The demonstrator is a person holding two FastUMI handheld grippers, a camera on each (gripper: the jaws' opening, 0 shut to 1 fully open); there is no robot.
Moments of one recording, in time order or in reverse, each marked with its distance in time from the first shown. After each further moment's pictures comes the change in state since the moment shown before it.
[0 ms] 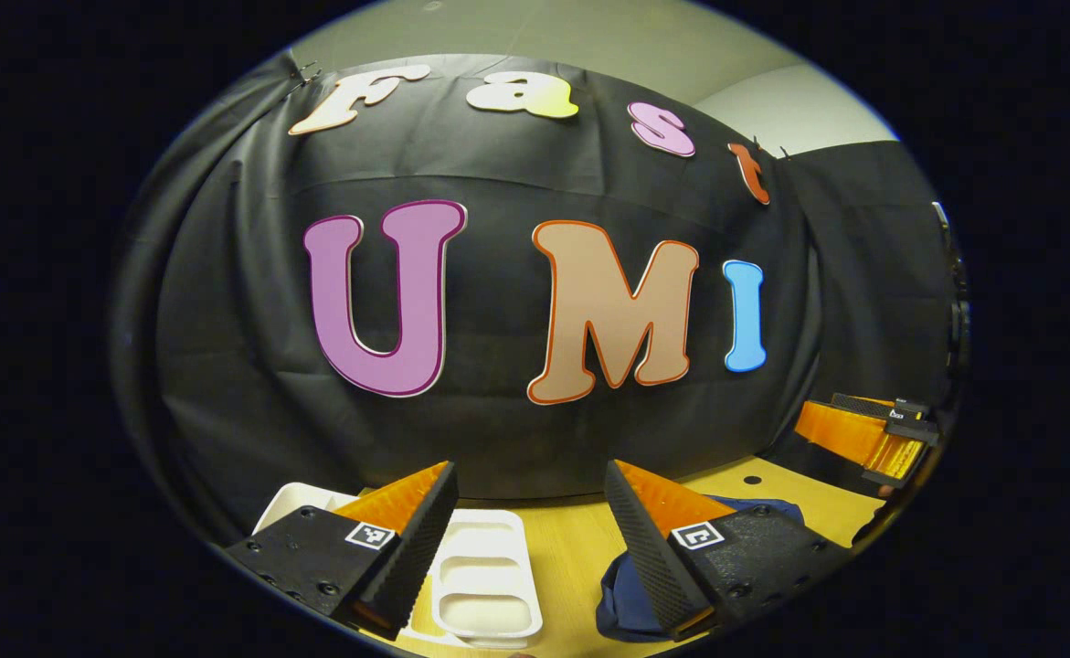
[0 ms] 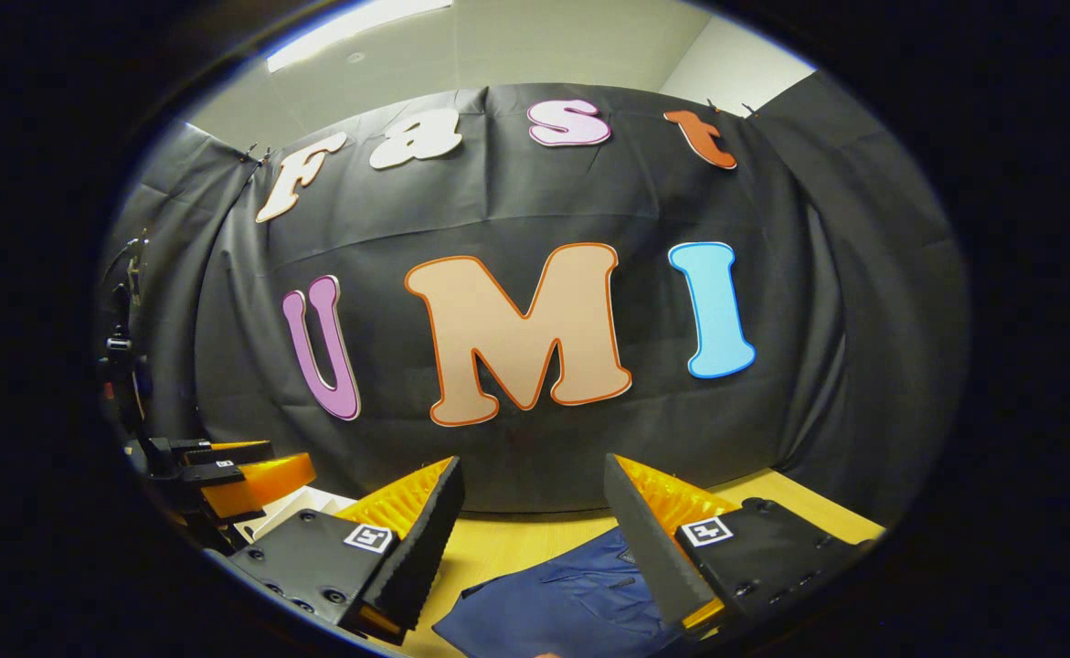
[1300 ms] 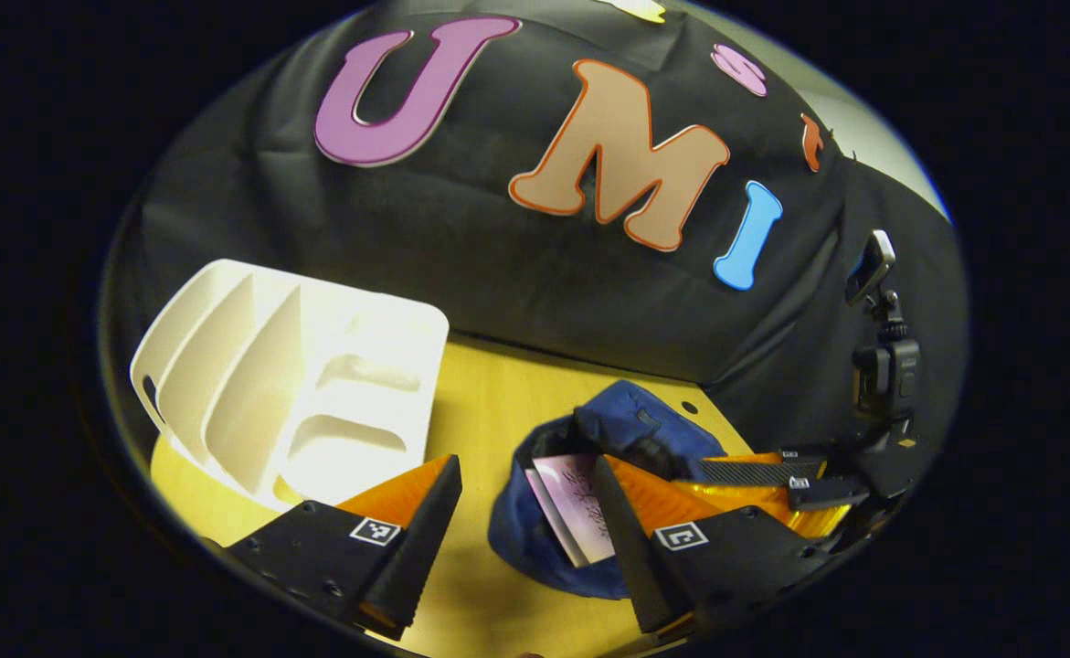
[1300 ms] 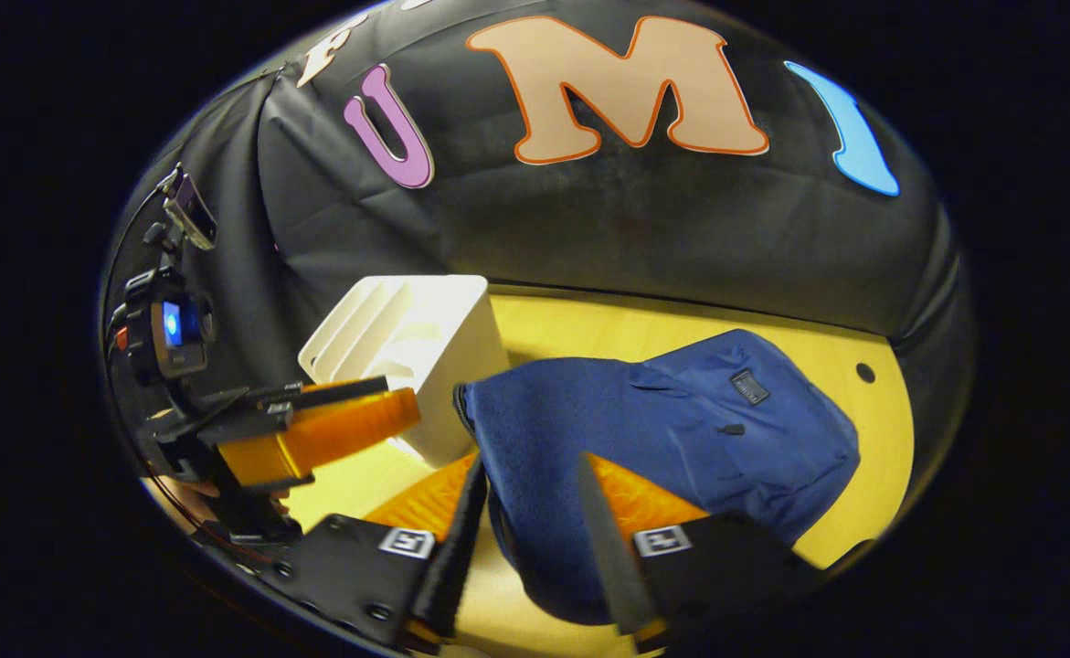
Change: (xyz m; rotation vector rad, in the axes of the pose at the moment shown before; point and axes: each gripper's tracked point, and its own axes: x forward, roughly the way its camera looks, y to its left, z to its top) left arm -0.012 -0.068 -0.137 -0.303 0.414 -0.078; right arm -0.038 0.033 -0.196 -0.043 0.786 0.378
